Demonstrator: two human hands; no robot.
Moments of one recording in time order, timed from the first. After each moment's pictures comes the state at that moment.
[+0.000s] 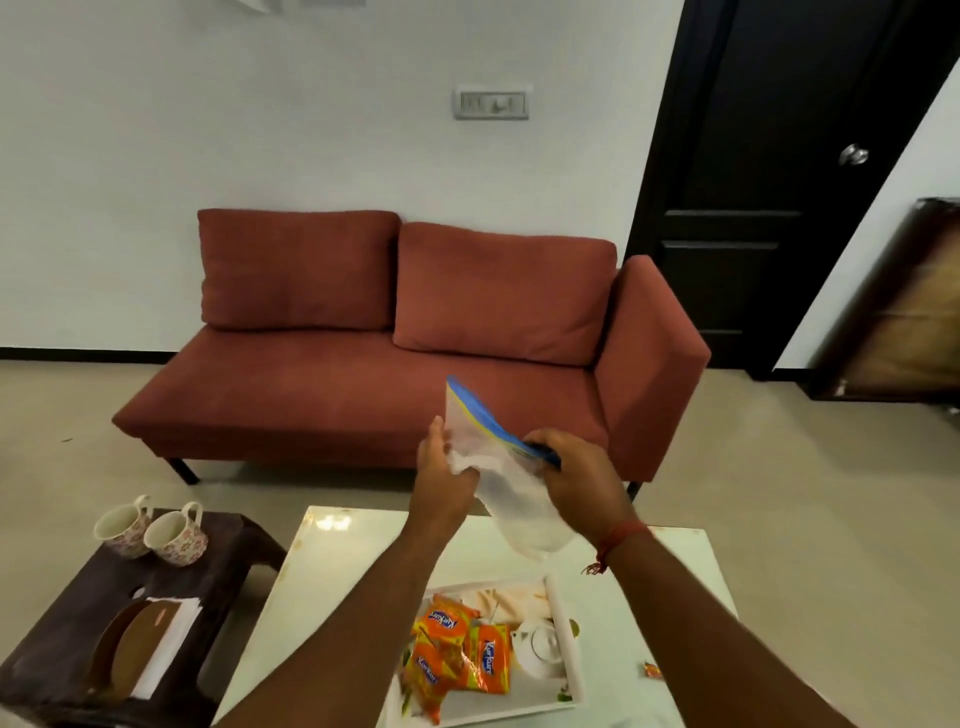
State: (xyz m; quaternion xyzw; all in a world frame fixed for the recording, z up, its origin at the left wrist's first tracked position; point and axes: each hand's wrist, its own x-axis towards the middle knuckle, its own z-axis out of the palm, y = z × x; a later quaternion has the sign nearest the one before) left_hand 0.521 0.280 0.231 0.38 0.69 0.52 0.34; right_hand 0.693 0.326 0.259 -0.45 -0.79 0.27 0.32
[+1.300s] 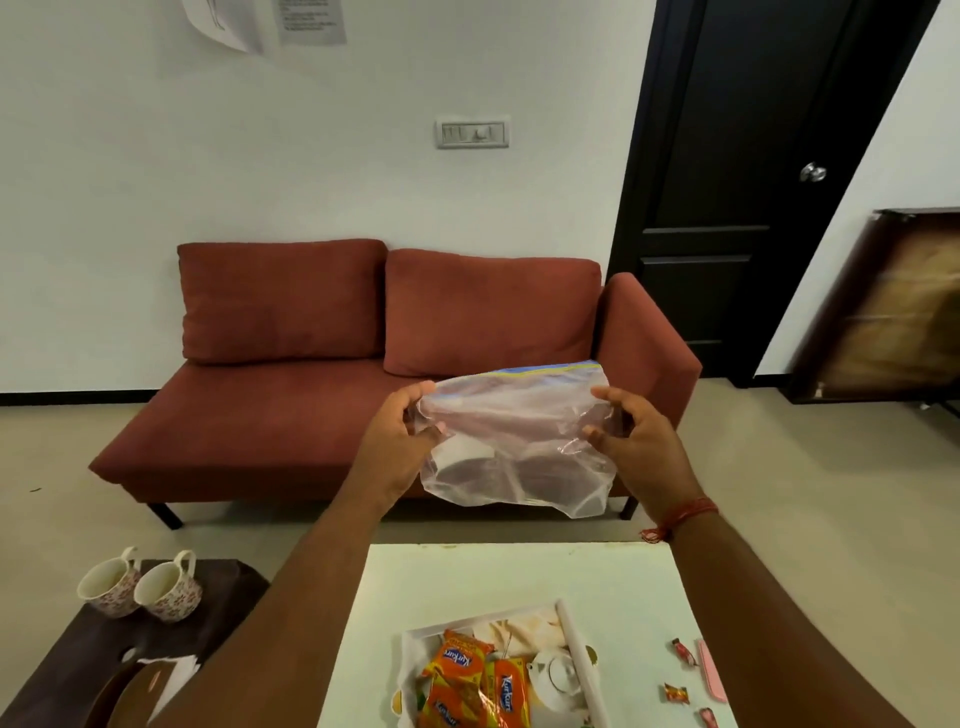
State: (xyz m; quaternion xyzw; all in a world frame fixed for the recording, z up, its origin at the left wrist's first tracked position) left_hand 0.427 0.298 0.301 0.49 0.60 0.56 0.31; right_hand 0.709 0.356 0.306 -0.47 -0.64 0.40 0.46
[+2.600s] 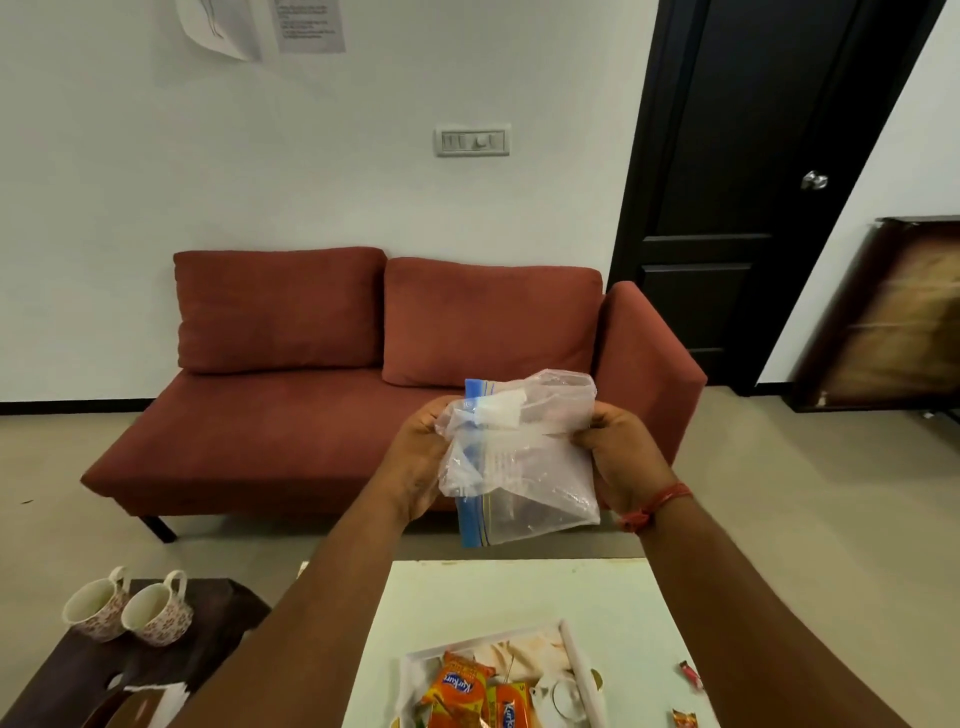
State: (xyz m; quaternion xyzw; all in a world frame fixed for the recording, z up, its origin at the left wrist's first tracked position) left_hand 0.448 0.333 0.310 0.41 0.46 0.56 0.56; right_hand 0.664 0.371 0.326 -0.42 -0.52 0.59 0.45
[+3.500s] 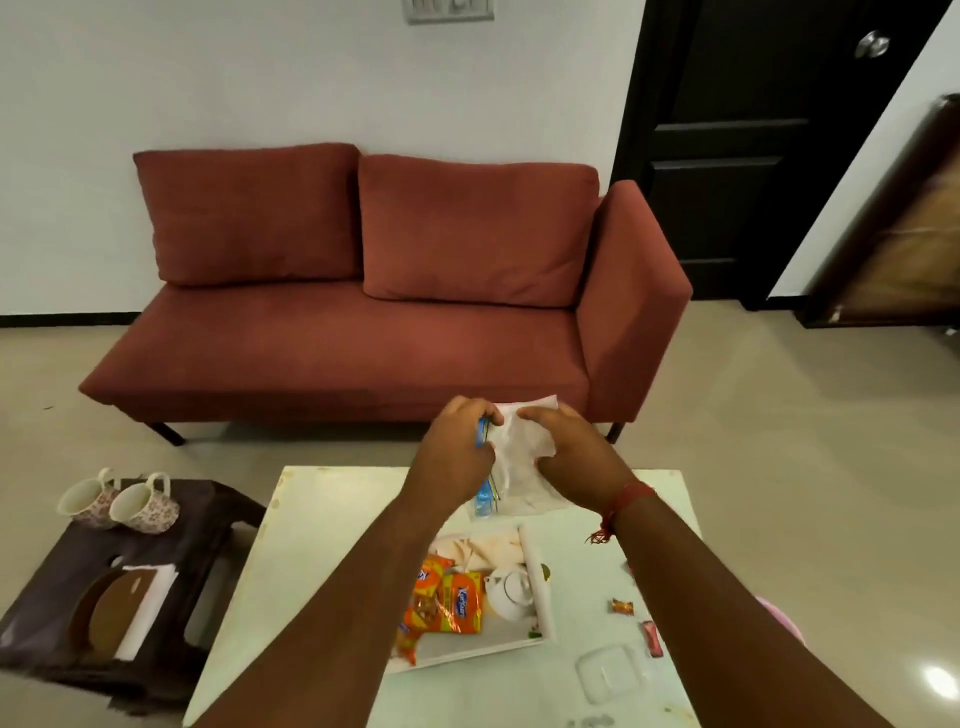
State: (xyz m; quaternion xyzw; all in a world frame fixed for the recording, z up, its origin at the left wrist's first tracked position) left_hand 0.593 0.317 0.248 0.60 0.70 0.31 0.21; right_hand 0.759 0.367 0.242 -0.48 -0.79 0.34 0.18
